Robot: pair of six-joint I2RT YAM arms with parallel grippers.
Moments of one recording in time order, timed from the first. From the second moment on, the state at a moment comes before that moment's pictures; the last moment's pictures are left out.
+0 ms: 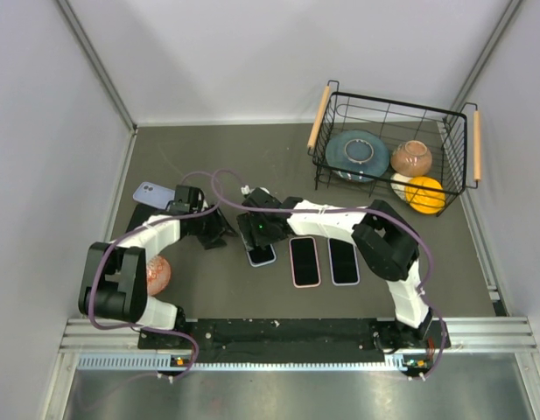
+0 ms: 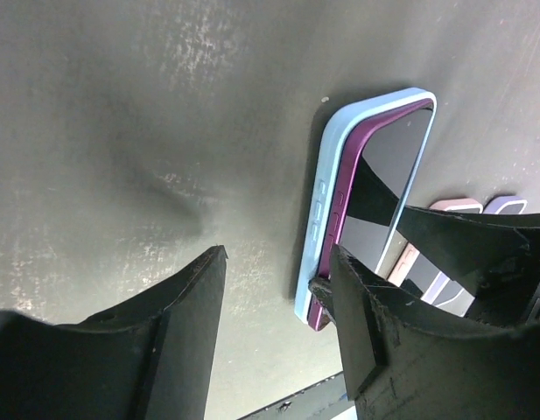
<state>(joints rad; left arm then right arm) -0.15 1.44 0.72 -0.33 0.36 -0.71 0.97 2.04 1.47 -0.47 0.03 0.53</state>
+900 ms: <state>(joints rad) -0.17 1.56 0.70 -0.23 0.46 -0.71 0.92 1.93 1.24 -0.19 -0.16 0.68</state>
